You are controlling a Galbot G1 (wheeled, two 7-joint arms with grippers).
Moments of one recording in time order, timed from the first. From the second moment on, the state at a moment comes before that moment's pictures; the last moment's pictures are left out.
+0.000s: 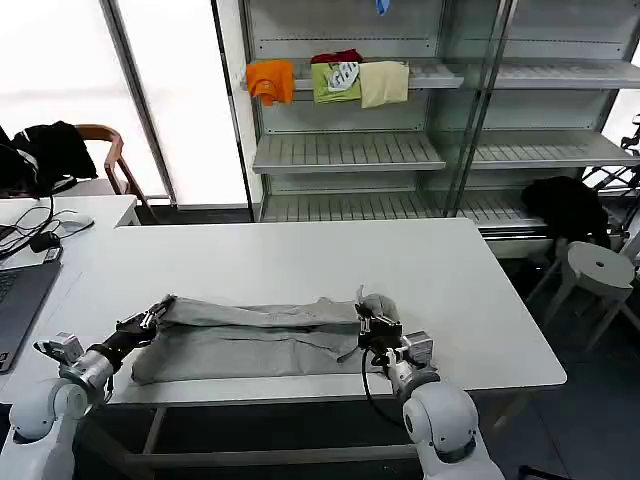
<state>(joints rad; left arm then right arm) 1.10 -1.05 -0.76 -1.56 -0.59 0.35 0.50 -1.14 1.49 0.33 1.99 0.11 -0.58 -0.11</state>
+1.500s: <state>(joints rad) 1.24 -1.07 -0.82 -1.70 -0.43 0.35 0.42 -1.24 1.47 0.42 2.00 -0.13 -0.52 -0.07</state>
